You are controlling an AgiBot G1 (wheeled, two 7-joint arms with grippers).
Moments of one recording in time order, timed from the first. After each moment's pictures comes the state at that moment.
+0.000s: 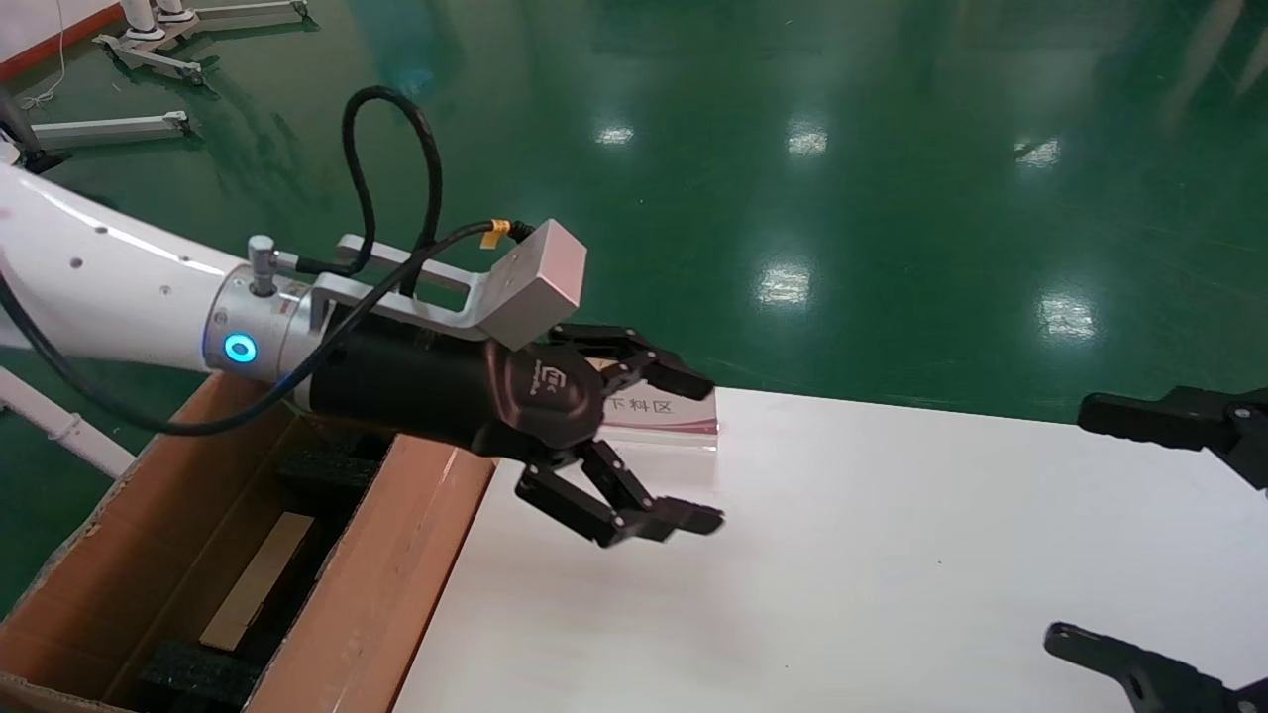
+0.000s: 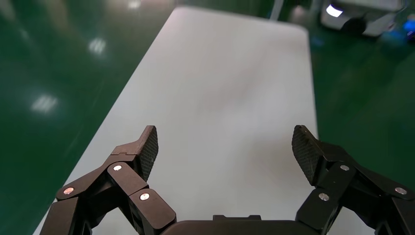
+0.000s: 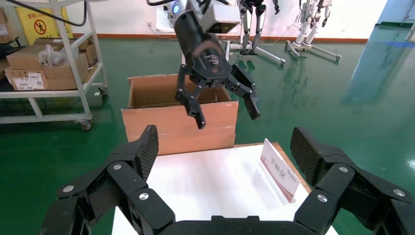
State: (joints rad) left arm -1.69 0.58 1.11 -1.10 0.76 1.38 -0.27; right arm 1.08 -0.60 -0.30 1.28 -0.72 -1.49 0.18
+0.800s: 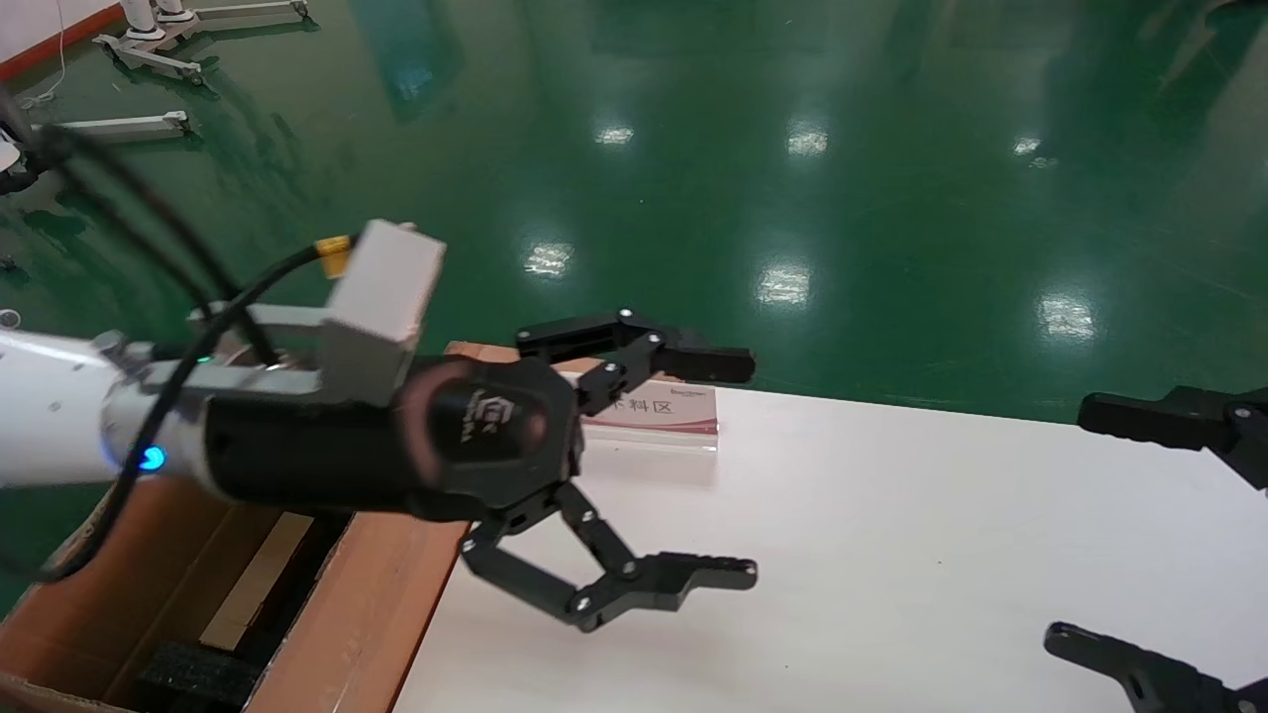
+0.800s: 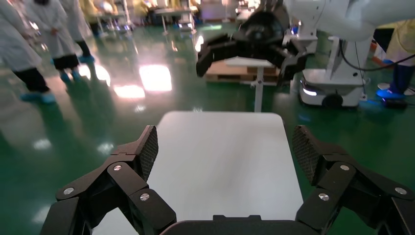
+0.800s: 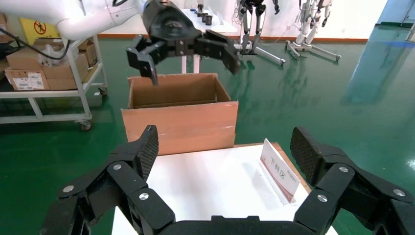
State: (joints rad) left arm -1.11 0.61 0.33 -1.27 0.73 1.49 -0.19; right arm 1.08 -0.60 -0.30 1.28 -0.72 -1.49 0.18
